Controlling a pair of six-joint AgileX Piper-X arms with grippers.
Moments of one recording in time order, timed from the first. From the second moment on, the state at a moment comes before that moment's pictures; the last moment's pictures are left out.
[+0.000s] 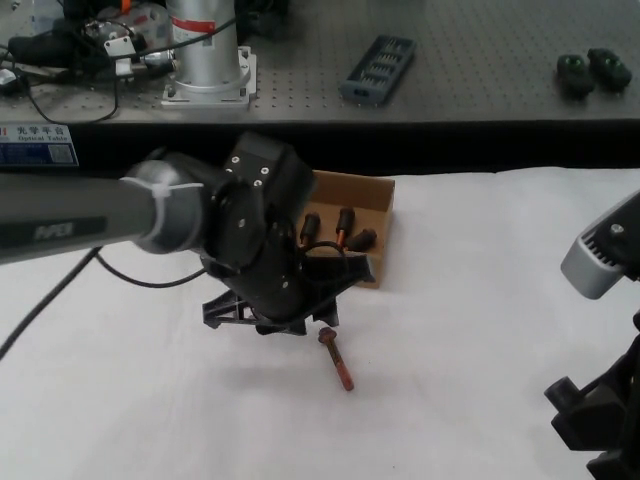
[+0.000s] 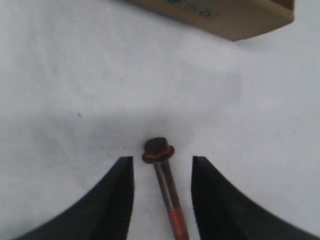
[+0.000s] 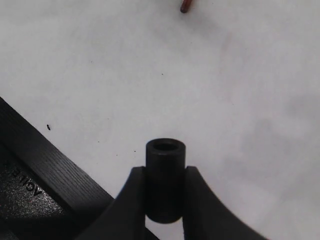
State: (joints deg) left arm -32.3 108.7 -72.4 21.0 10.2 -37.1; right arm 43.9 54.8 -52.0 66.6 -5.9 -0.9
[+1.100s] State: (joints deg) left arm -37.1 113.8 -75.3 23.8 3.5 -42.8; right arm 40.4 55.0 -52.0 65.4 -9.1 -2.2
